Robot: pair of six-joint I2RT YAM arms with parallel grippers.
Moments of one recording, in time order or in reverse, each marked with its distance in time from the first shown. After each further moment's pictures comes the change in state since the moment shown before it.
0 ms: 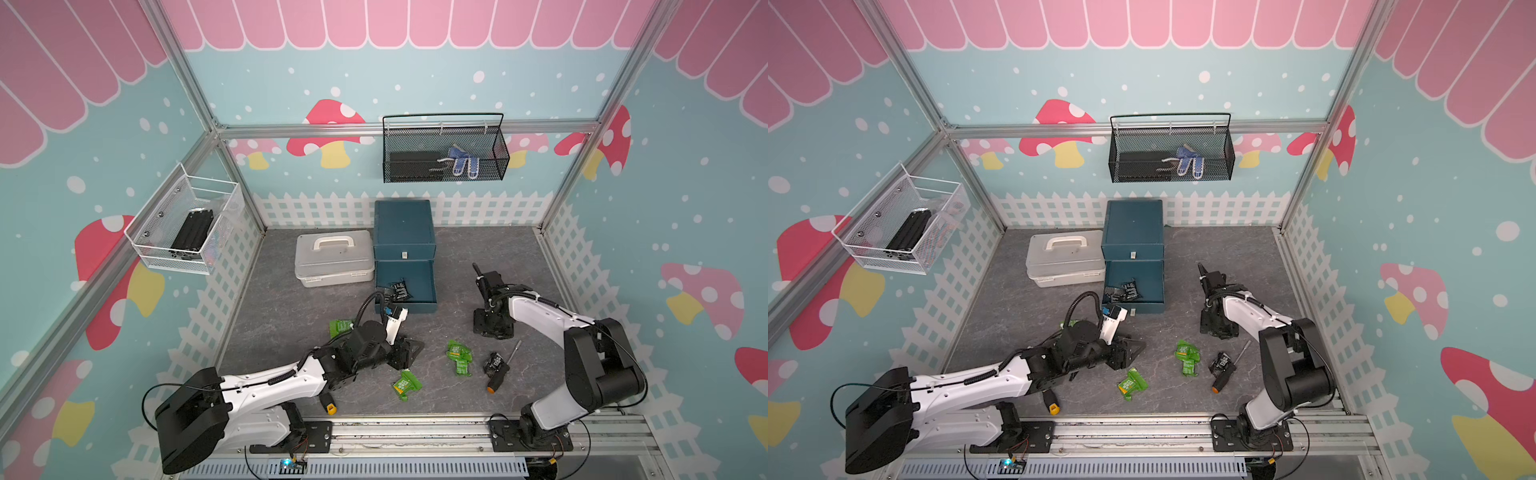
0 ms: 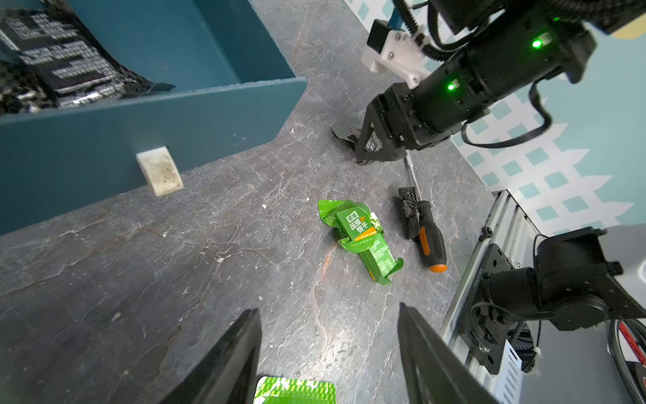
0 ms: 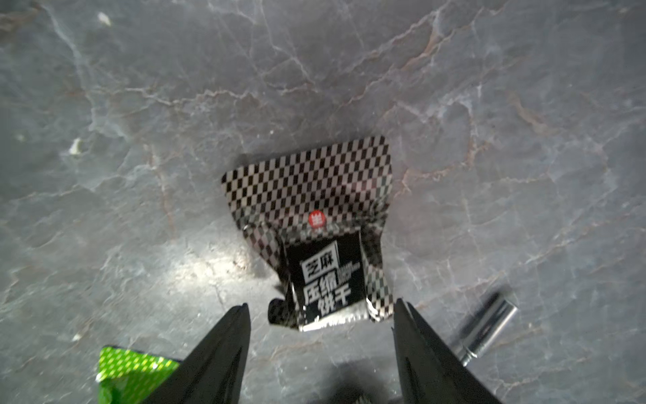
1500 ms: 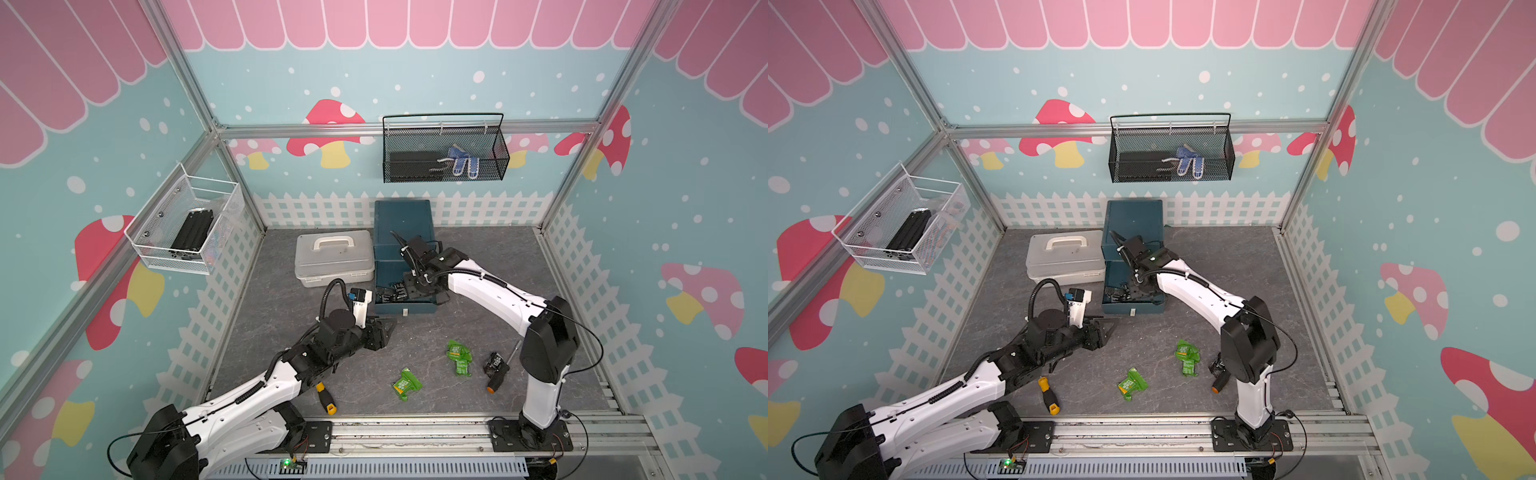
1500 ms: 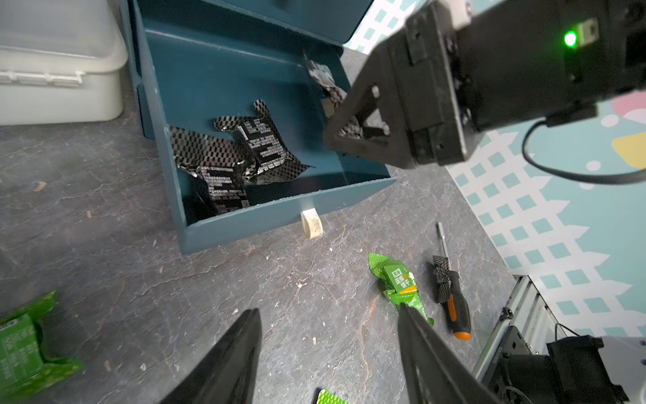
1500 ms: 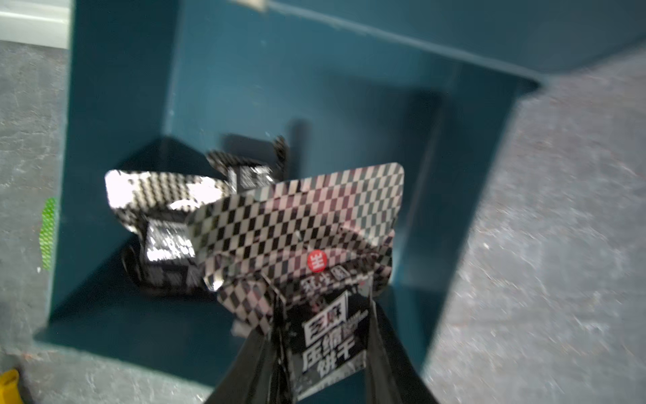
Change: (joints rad) left arm 0.225 -0.207 -0.042 -0.109 -0.008 -0.046; right arm 0.458 0.332 0.808 -0.197 0.055 0.036
